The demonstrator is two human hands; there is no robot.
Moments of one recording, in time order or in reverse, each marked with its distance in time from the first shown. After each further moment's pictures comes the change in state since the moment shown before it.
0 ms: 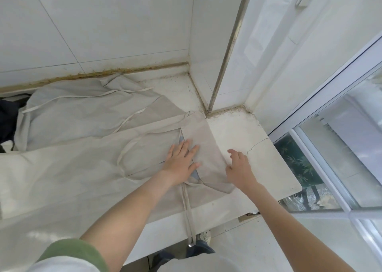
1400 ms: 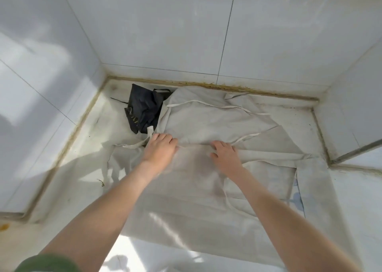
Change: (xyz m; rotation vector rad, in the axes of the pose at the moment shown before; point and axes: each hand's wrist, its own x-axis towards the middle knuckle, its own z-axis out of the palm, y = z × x) left_hand -0.181 -0.315 -0.069 0.389 0.605 -0.383; right_hand 0.059 -0.341 0.157 -0.272 -0.167 -0.614
